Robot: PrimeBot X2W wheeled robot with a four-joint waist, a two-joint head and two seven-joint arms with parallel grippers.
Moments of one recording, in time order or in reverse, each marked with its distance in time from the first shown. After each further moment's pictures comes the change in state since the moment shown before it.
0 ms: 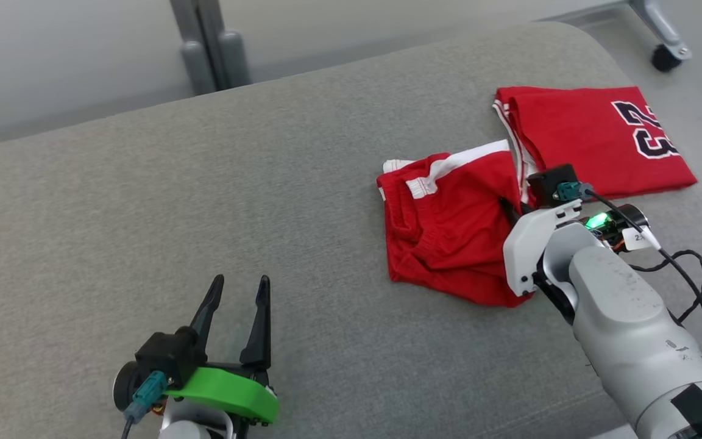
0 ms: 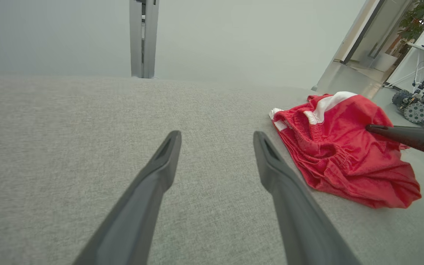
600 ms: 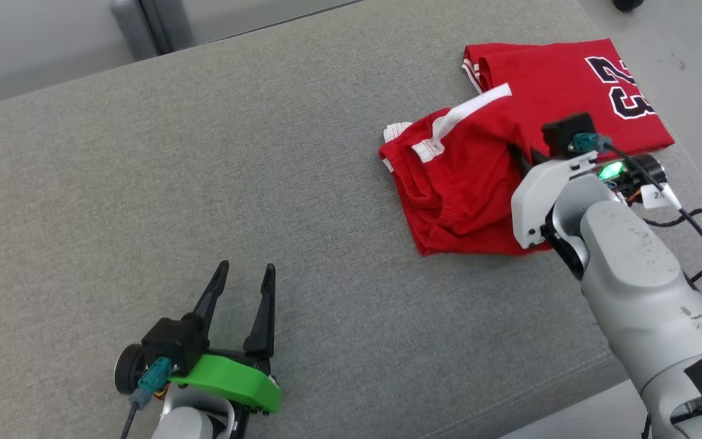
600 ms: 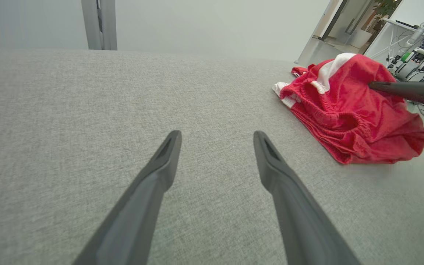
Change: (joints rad) left arm -0.050 -0.001 -0.014 0.023 0.034 -0.019 0.000; right arm -0.060 -0.012 -0.062 -0.087 -0.045 0.000 0.023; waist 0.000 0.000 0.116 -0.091
